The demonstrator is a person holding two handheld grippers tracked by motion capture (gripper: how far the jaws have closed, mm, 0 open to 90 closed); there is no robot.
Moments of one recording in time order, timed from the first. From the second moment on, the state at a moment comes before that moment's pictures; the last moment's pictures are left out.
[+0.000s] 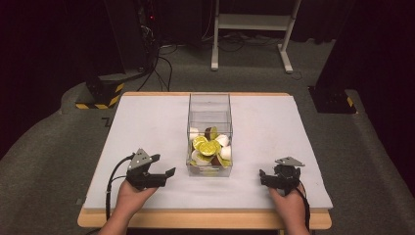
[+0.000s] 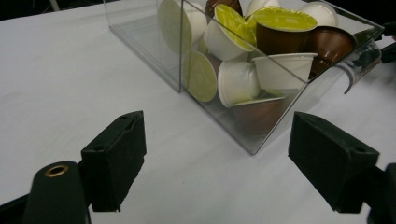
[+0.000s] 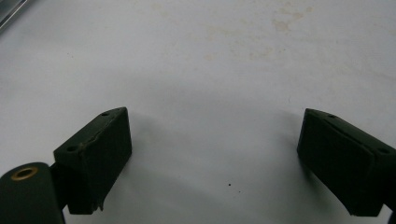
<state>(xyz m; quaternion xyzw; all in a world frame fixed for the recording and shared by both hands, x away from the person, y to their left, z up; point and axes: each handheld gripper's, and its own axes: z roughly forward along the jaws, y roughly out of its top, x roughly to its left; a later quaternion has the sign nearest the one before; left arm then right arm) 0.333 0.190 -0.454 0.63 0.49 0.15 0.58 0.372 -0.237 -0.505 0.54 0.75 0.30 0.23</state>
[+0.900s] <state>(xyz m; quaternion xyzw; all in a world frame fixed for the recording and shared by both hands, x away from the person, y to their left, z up) 0.348 0.157 -0.427 0.62 0.47 0.14 0.61 0.372 -0.238 -0.505 0.54 0.75 0.30 0.23</state>
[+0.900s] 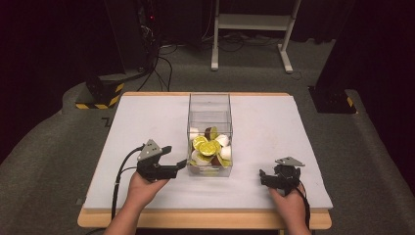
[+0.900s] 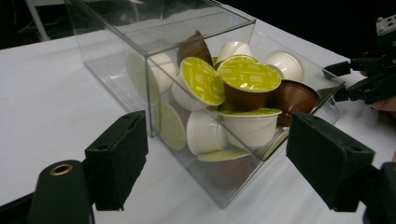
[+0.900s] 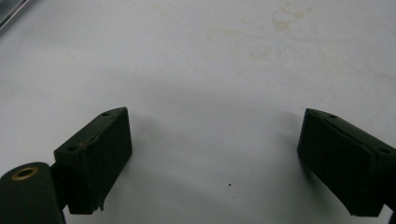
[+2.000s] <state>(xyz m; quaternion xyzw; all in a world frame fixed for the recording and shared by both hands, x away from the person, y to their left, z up) 0.374 0.112 -0.428 0.65 0.45 0.11 0.60 0.372 -0.237 -0.505 0.54 0.75 0.30 0.23</state>
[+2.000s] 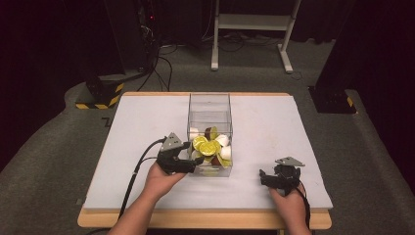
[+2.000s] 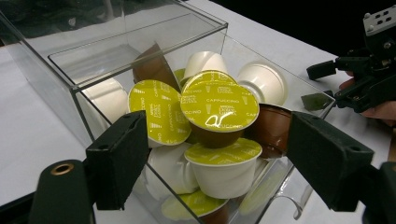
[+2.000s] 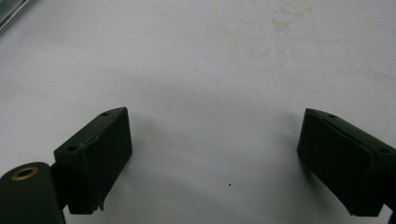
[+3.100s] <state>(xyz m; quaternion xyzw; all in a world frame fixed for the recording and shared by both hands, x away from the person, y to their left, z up) 0.397 0.074 -0.437 0.68 0.46 0.11 0.56 0.372 -0.238 -0.505 0.54 0.75 0.30 0.23</state>
